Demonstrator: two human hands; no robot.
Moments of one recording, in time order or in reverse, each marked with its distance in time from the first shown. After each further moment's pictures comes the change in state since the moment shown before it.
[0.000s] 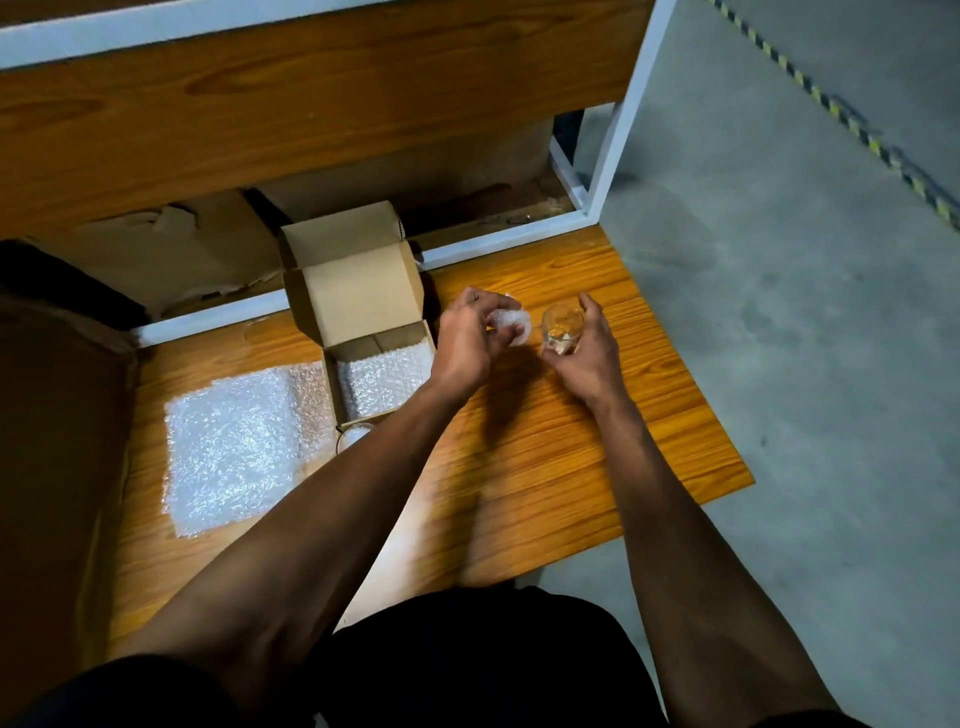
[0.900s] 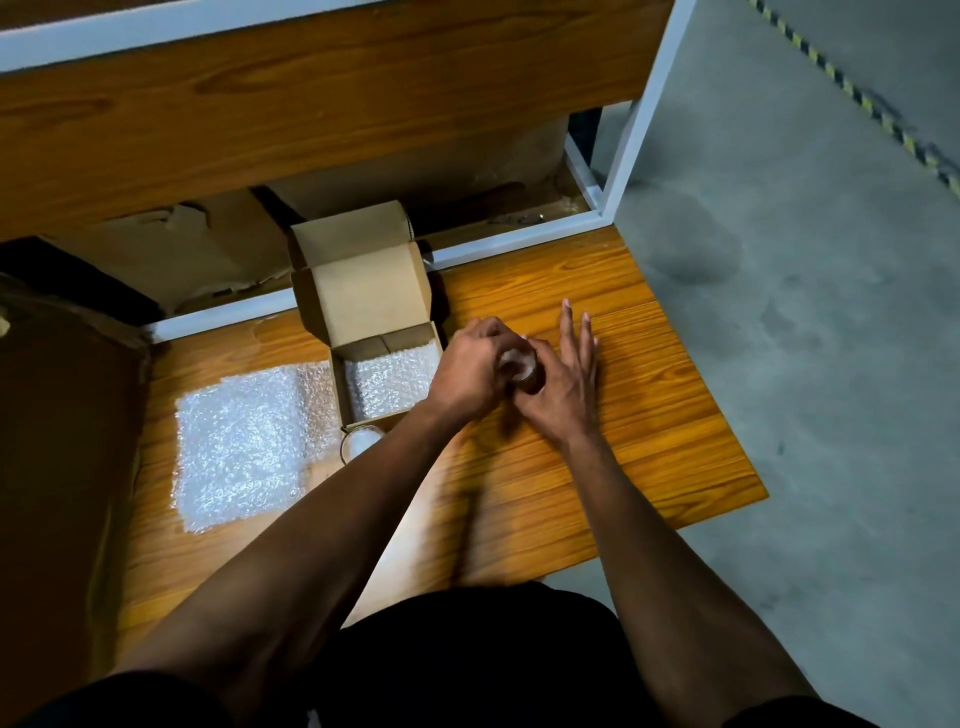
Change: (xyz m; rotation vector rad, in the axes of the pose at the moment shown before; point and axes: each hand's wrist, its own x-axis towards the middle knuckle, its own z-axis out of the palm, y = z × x) left_hand -0.017 -0.015 -0.002 0.339 -0.174 0.187; right_hand -0.017 0.022 0.058 -0.413 0.055 -0.357
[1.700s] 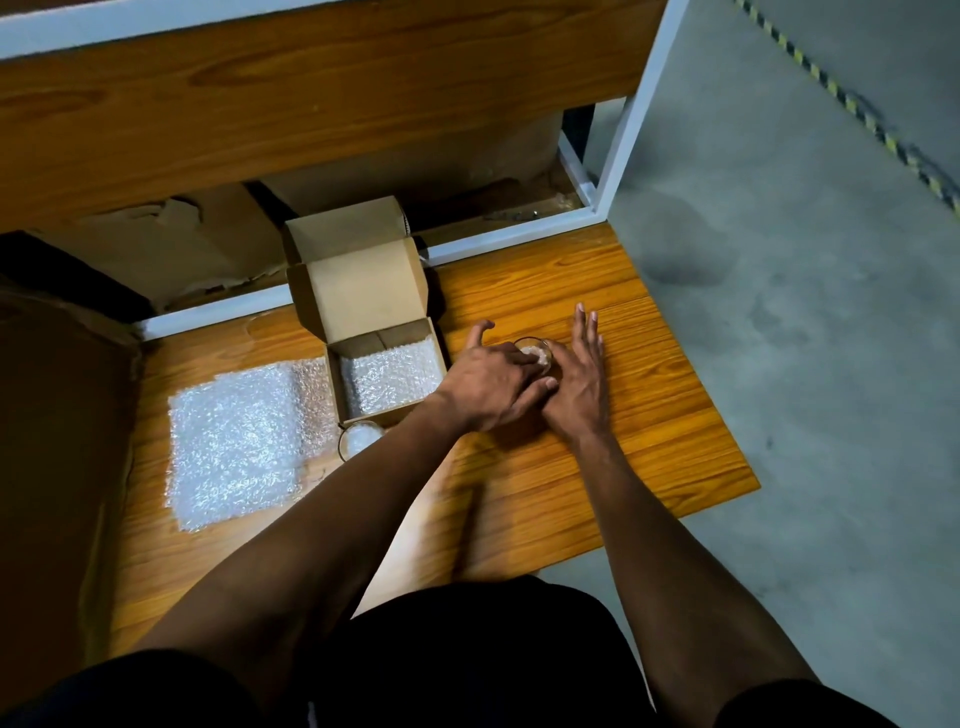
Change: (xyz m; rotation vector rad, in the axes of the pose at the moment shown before) left_hand -0.004 0.016 0.008 0.491 -0.274 0.304; right_hand -0.006 0.021 -0.007 0.086 0.053 0.024
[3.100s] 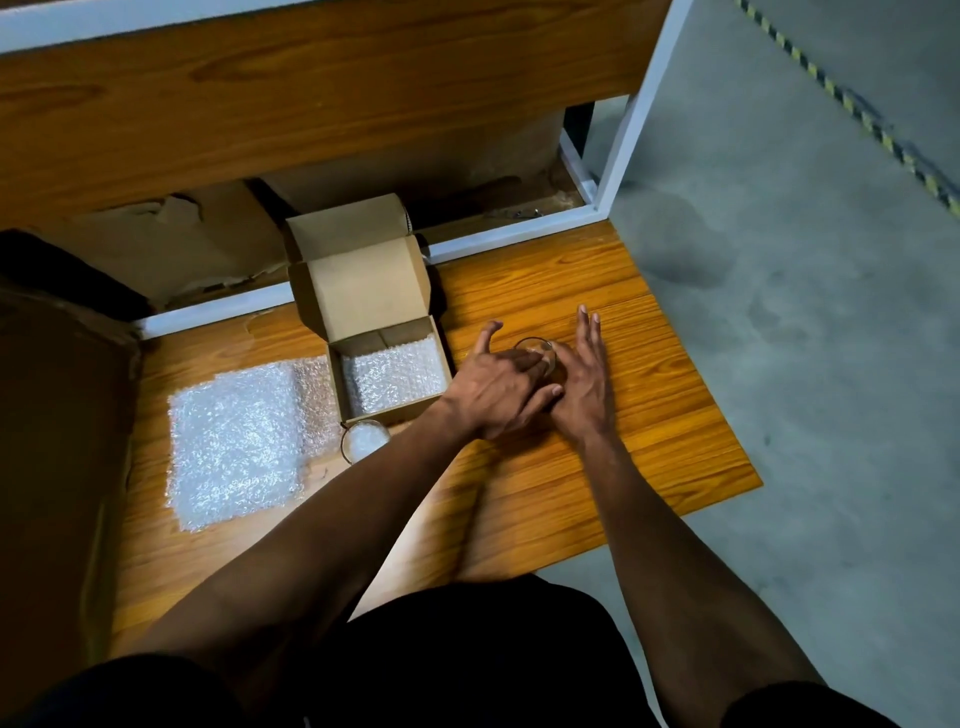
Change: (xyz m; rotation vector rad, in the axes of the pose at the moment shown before) left_hand -0.003 0.008 -0.001 0.020 -0.061 -0.008; right_hand -0.004 0.005 0.000 -0.006 -0.038 0.008
